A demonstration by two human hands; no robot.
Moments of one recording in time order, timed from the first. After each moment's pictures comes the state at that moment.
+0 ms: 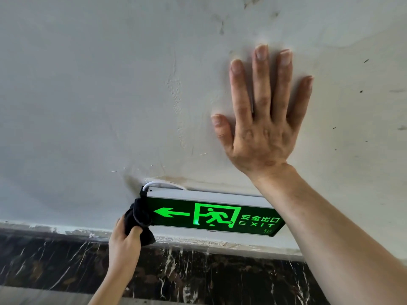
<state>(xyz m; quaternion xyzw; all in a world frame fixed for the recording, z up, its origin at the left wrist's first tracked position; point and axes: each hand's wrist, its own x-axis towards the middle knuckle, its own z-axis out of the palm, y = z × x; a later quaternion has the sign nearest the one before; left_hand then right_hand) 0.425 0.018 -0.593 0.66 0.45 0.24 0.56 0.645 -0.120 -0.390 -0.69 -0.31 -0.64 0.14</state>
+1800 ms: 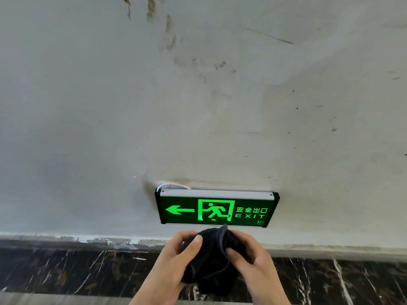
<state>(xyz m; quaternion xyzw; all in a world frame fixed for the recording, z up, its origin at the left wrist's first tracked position) 0.385 -0.085 -0.491 0.48 0.29 0.03 0.83 0.465 -0.248 -0.498 -0.72 -0.09 0.23 0.65</state>
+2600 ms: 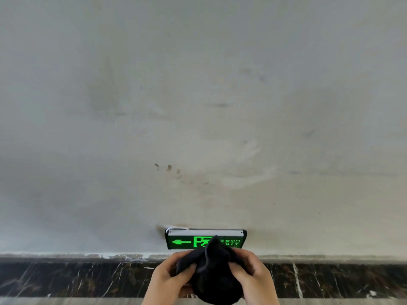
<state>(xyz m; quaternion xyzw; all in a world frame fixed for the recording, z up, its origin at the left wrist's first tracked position) 0.348 -0.093 -0.220 0.56 0.33 0.01 0.76 0.438 -0.268 -0.208 -0.72 0.06 0.24 0.65</state>
